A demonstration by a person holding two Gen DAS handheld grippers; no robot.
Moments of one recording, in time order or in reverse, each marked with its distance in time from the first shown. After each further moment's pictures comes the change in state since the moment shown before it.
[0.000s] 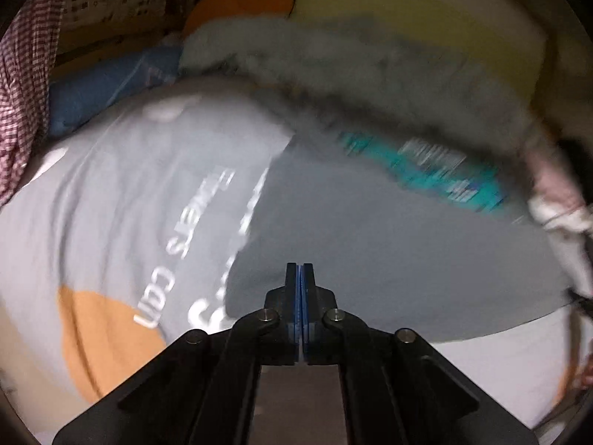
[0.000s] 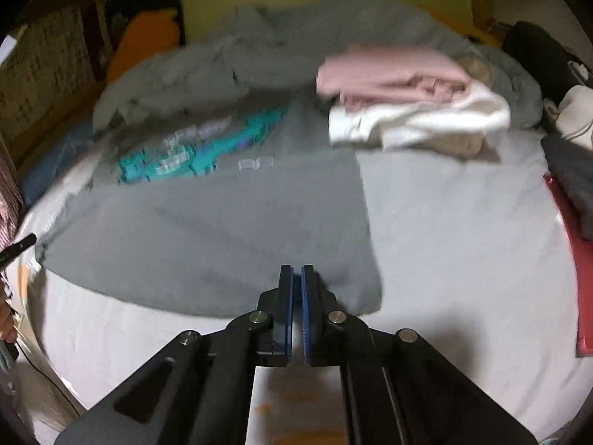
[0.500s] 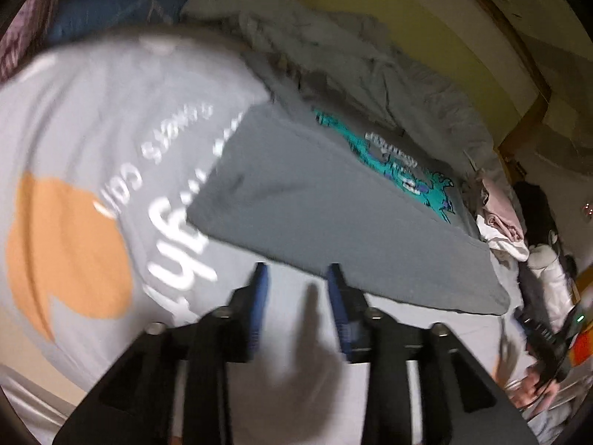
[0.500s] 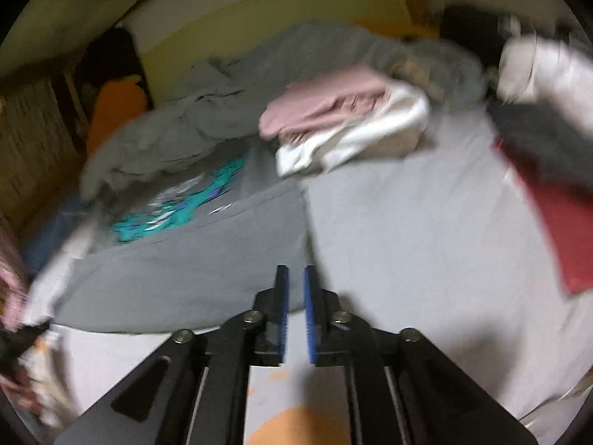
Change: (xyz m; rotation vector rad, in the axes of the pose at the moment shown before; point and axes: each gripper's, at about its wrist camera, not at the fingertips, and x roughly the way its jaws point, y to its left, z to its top) left arm -0.015 0.015 -0.028 -0.249 0.073 -0.323; right arm -0.044 -0.045 -0.028 0.312 -0.140 0.150
